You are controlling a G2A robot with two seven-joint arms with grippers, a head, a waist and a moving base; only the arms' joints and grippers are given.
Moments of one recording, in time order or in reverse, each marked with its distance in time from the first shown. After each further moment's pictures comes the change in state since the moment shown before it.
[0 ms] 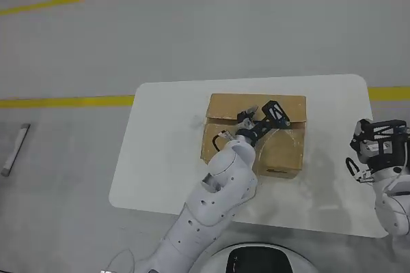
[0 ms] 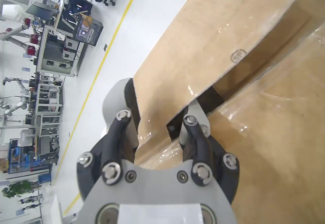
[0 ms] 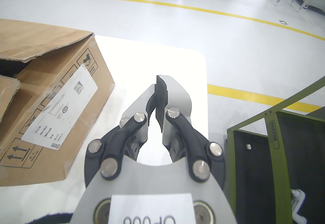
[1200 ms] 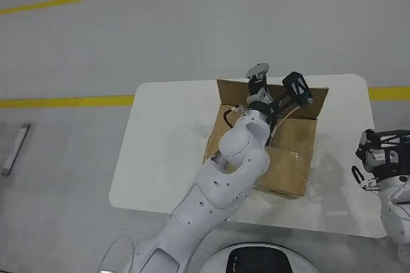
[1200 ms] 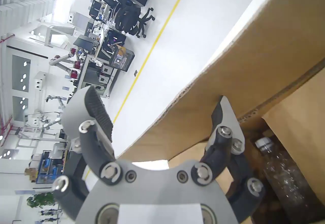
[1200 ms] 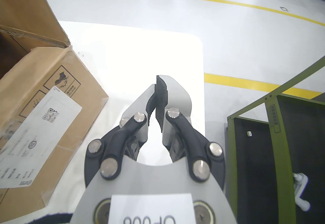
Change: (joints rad) left arm -0.251 -0.084 0.057 0.227 0.082 0.088 0.137; right arm -0.053 -0.004 0.043 0.039 0.039 -0.013 -0.016
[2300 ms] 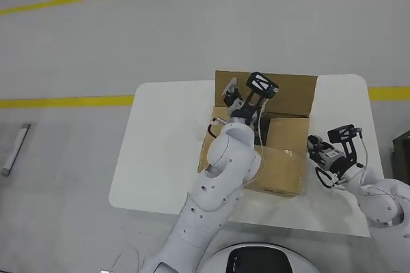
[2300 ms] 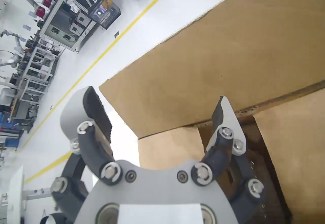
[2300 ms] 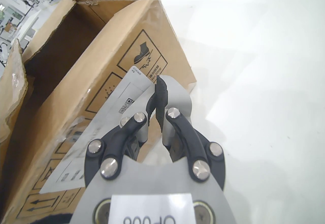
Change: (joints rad) left arm 0.238 -0.025 -0.207 -0.218 -0.112 0.071 -0.148; right arm 0.235 0.006 -0.155 0.261 0.381 -0.367 0.185
